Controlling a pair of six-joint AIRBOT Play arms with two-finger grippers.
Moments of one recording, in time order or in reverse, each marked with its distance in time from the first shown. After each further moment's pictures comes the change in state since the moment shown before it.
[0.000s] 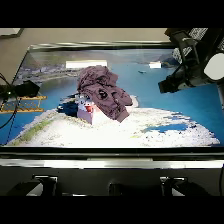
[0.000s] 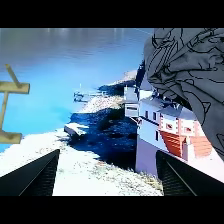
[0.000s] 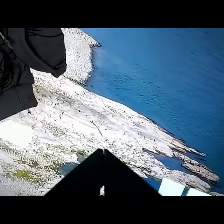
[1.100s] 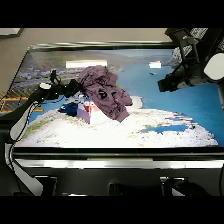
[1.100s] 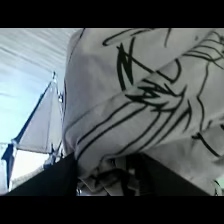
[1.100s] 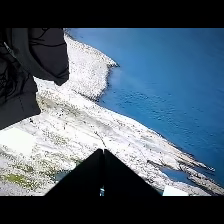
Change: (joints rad) left arm -0.039 -1.001 0.365 -0.965 0.328 0.344; right arm 0.000 -0.001 0.000 0.013 -0.027 0.004
